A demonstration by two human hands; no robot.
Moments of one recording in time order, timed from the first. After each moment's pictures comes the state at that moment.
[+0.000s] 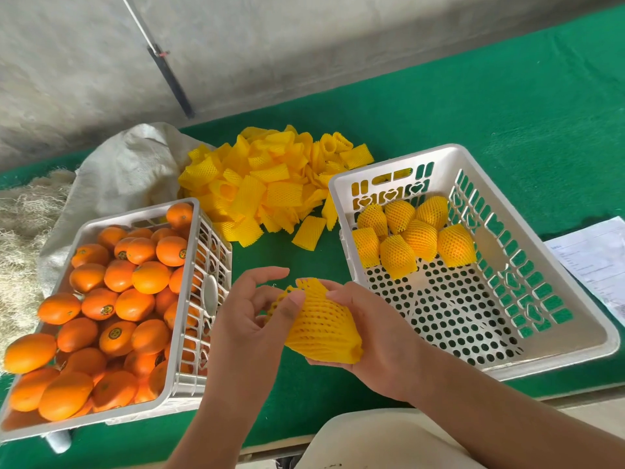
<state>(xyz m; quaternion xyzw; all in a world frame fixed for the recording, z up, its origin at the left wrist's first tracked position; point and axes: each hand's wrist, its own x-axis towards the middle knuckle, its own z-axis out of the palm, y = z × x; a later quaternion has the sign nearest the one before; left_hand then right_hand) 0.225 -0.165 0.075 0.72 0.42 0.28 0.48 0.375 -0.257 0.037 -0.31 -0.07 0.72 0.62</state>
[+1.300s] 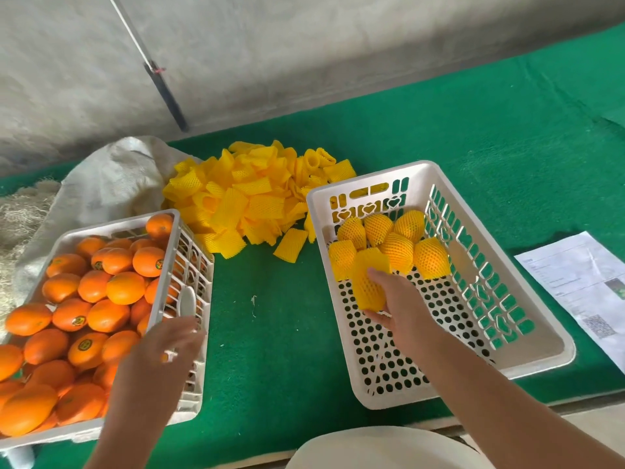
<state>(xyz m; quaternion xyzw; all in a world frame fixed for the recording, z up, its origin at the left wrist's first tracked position) 0.153 -0.126 0.041 0.76 0.54 0.18 0.31 0.477 -0.267 -0.045 -0.62 0.08 0.46 0.63</state>
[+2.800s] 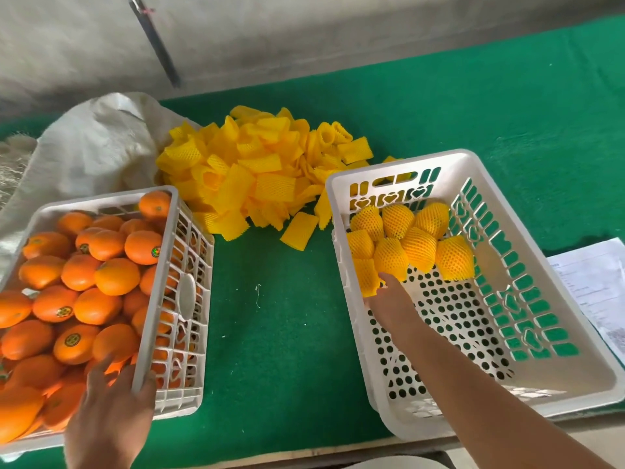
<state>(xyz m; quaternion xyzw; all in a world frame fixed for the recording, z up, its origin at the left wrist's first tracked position) 0.040 -0.049 -0.093 0.74 0.67 -0.10 0.07 0.482 -0.206 -0.127 -0.81 -0.12 0.42 0.41</state>
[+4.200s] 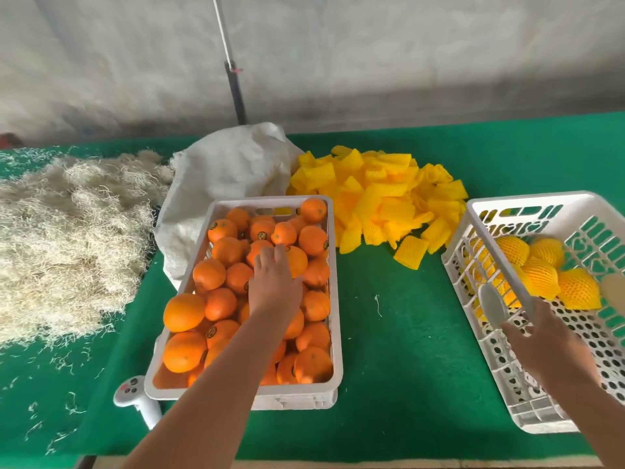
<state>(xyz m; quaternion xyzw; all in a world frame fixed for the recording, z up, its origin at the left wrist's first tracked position) 0.040 0.102 -0.033 0.84 0.51 0.12 0.12 0.343 -0.223 -0.062 -0.96 -0.24 0.07 0.14</state>
